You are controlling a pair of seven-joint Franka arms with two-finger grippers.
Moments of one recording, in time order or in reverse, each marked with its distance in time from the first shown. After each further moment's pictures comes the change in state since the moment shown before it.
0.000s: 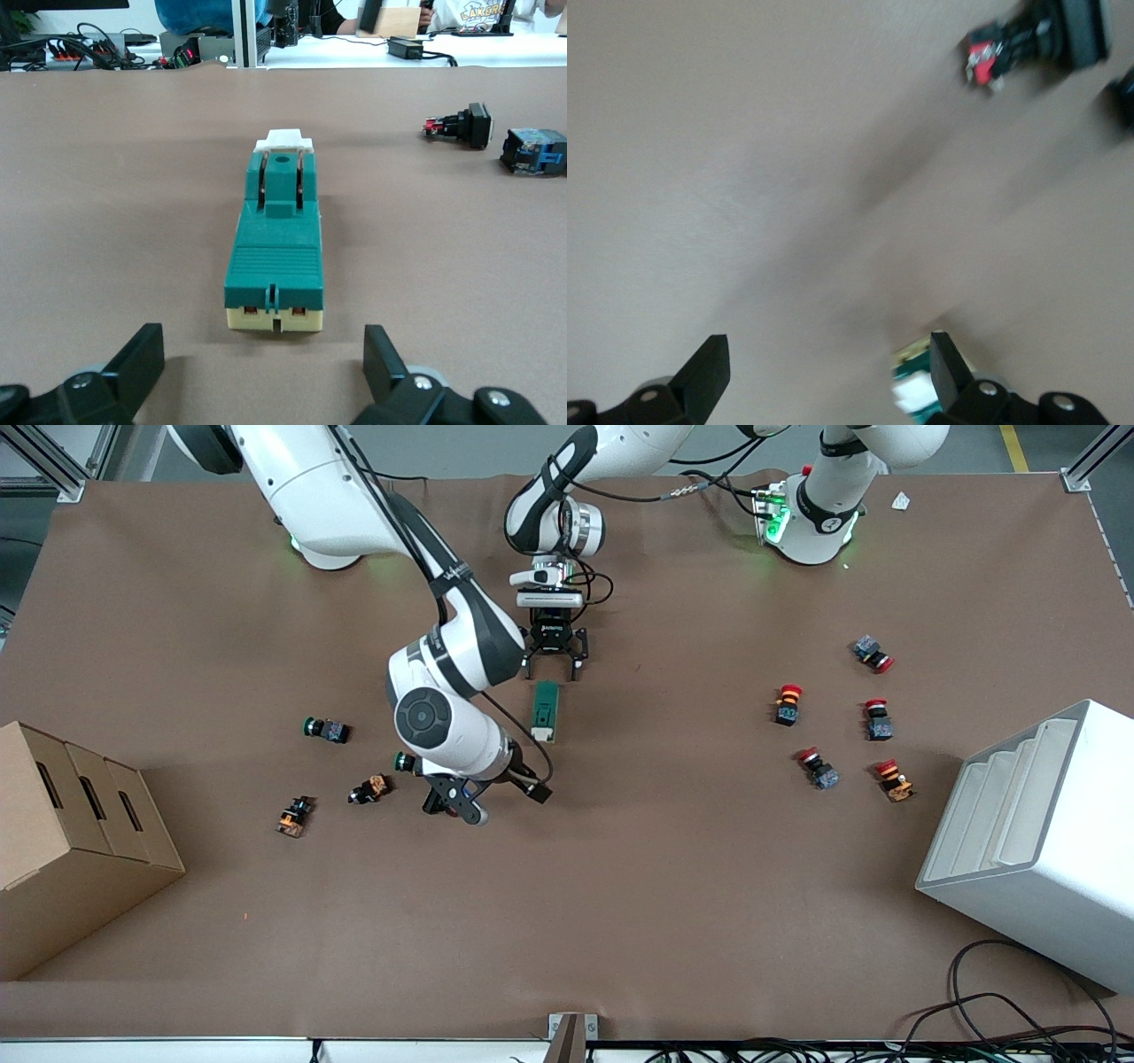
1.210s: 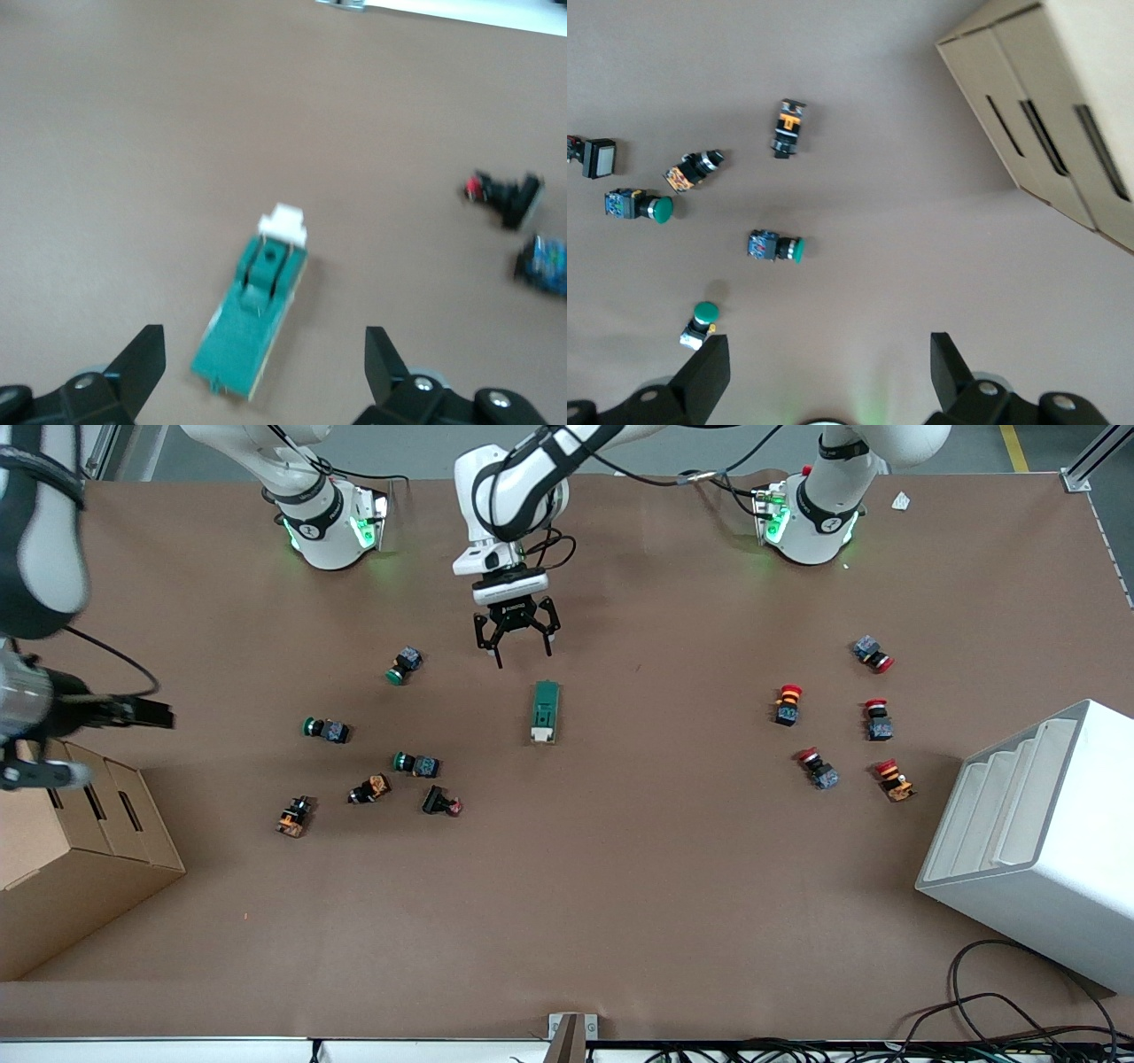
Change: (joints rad) left arm 0.098 -0.176 -0.013 0.271 -0.721 0.045 0.499; right arm -0.623 -0.429 -0.010 0.055 -0.367 -0.708 -1.129
